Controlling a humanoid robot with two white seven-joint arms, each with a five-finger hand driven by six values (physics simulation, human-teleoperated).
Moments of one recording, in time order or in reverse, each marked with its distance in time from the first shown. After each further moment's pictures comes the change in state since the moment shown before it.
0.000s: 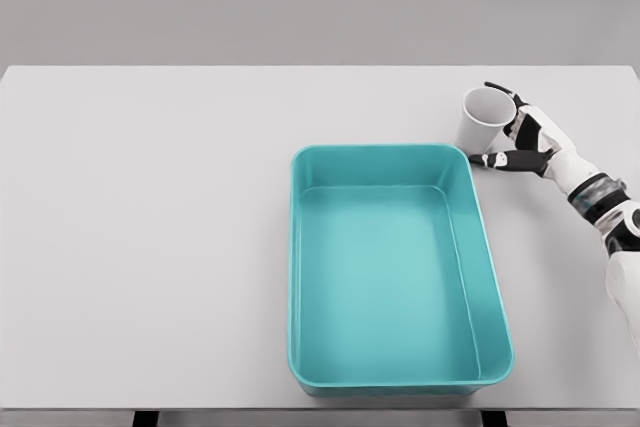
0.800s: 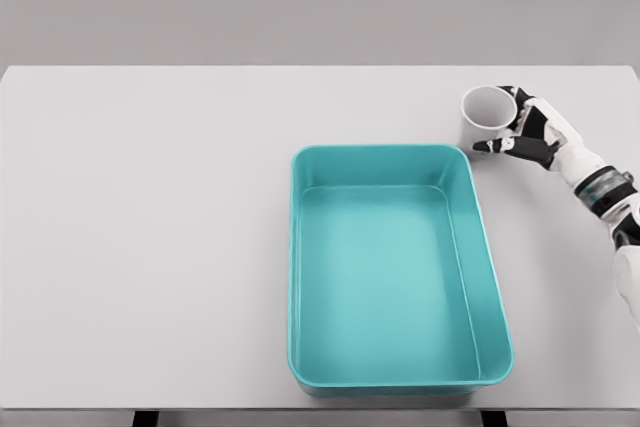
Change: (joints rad) left arm 0.000 0.000 0.000 0.000 0.000 0.000 0.000; right arm -0.014 -0.016 -0.008 -0.015 0.009 0.010 0.000
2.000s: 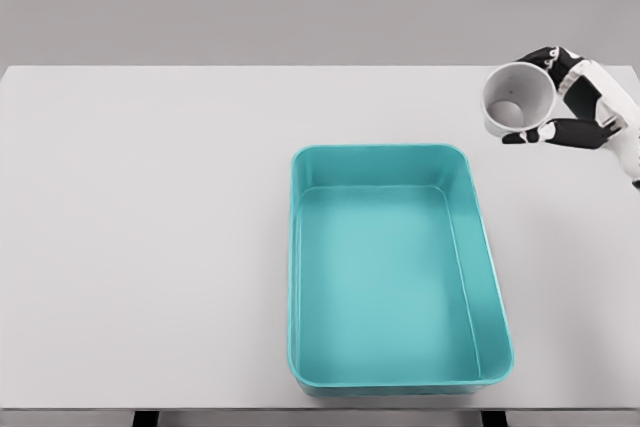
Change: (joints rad) left arm 0.000 0.000 0.000 0.000 0.000 0.000 0.000; right arm 0.229 -0.124 -0.147 -0.590 0.000 -0.020 0.001
